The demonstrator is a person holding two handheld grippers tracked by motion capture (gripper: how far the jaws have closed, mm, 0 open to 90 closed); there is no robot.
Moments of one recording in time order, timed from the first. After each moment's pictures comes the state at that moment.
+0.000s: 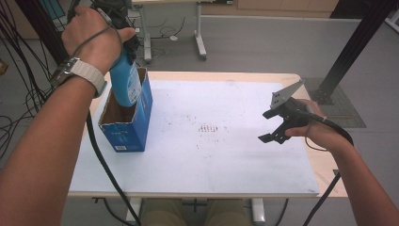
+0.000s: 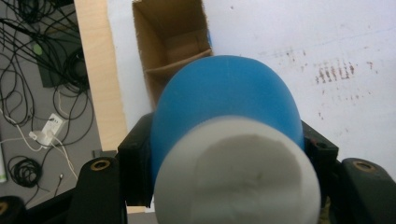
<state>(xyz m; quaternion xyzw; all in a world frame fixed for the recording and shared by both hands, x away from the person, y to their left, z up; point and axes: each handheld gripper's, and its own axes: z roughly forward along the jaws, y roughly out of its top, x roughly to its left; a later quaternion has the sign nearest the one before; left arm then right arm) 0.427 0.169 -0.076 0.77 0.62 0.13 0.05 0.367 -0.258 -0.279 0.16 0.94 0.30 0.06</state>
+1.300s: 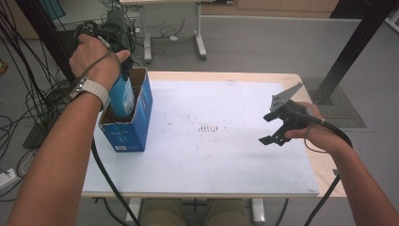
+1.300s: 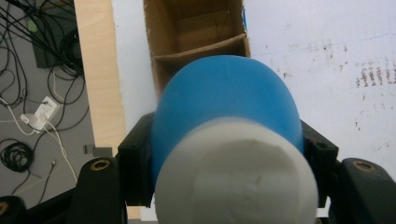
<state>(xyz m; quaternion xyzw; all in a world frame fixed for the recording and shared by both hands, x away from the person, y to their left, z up) 0.446 0.197 -0.141 0.75 0.65 0.12 0.03 0.369 -0.261 -0.290 0.17 0.94 0.30 0.05</state>
